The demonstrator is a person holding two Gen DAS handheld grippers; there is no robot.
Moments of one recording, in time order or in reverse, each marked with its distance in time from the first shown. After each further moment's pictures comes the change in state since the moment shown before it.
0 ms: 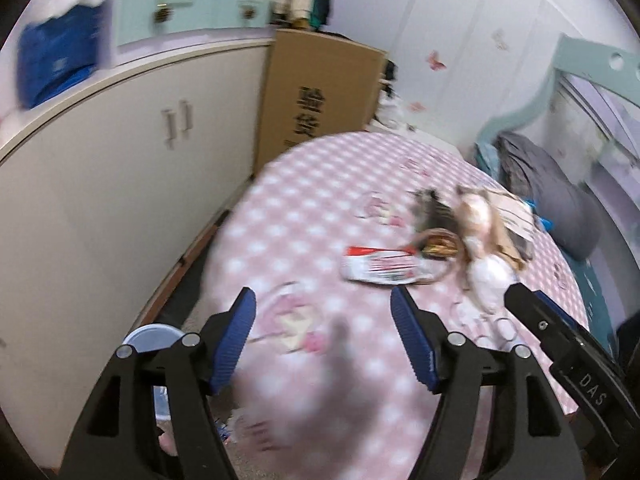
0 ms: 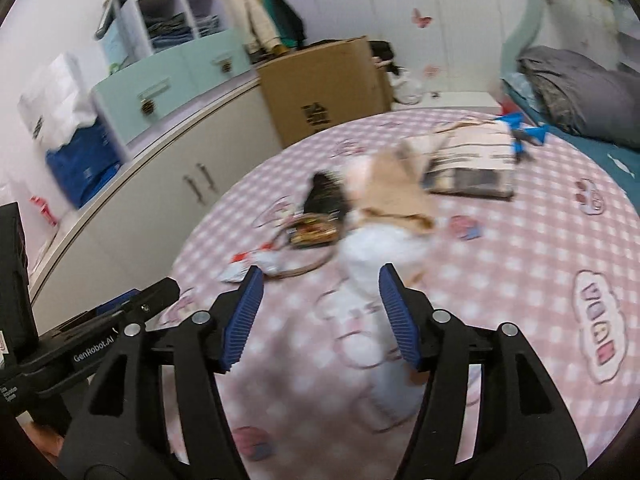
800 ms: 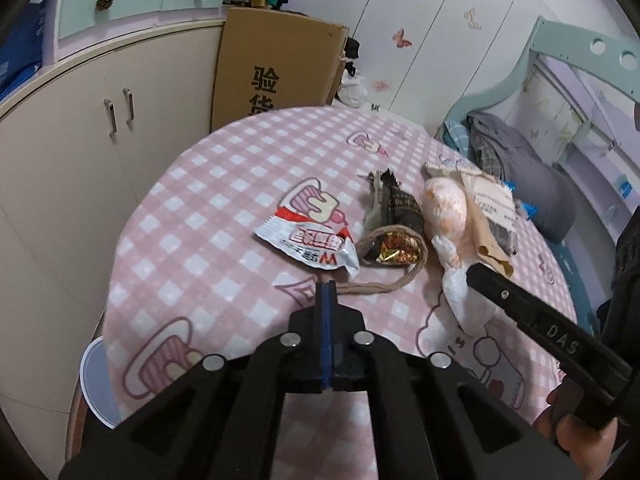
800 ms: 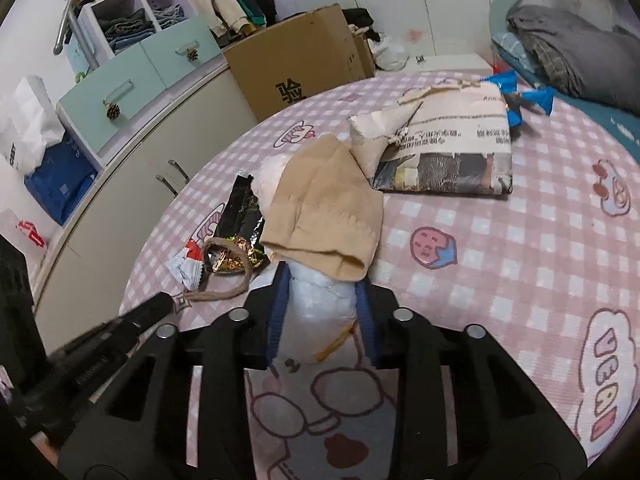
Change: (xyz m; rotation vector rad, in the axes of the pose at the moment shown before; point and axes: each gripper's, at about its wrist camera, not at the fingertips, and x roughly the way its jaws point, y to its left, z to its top) left arm 0.053 -0.023 0.009 0.027 0.054 -0.116; right arm 0.050 -0.047 0.022 0.074 0.106 0.000
